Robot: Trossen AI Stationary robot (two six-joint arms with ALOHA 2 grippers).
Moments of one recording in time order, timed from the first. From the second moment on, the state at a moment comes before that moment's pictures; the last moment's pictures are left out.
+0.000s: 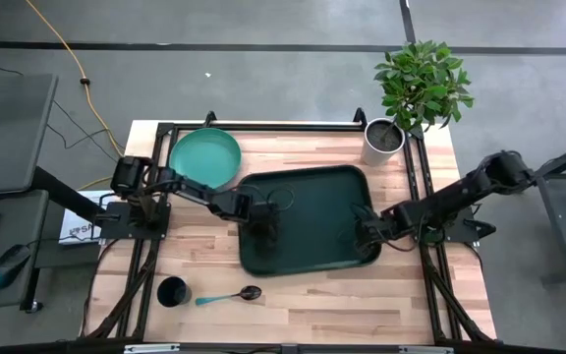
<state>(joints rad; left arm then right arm) 0.03 1.84 0.98 -0.32 0.05 -0.46 0.31 1.29 0.51 -0.53 0.10 1.14</state>
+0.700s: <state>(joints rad) 0.13 1.84 0.98 -0.30 -0.01 -0.34 0.46 1.31 0.51 -0.48 0.15 1.39</state>
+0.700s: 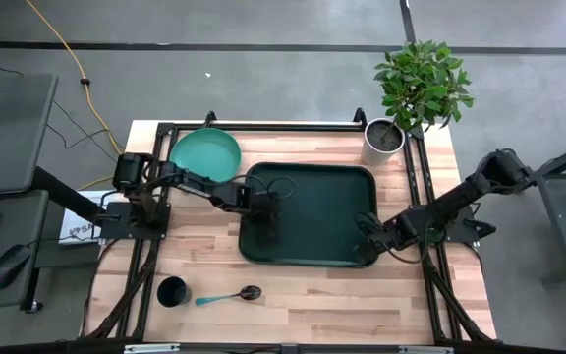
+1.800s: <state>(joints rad) 0.41 1.32 0.87 -0.83 -0.14 -0.26 0.43 1.04 0.51 -0.33 0.48 1.30</state>
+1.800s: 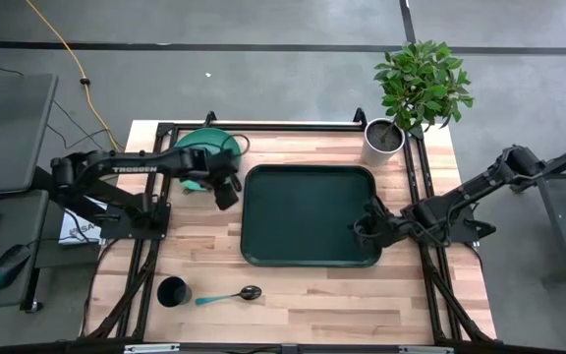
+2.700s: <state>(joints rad) 0.53 1.66 0.86 -0.80 -0.23 -0.13 0.36 1.04 0.51 -0.32 0.44 1.25</state>
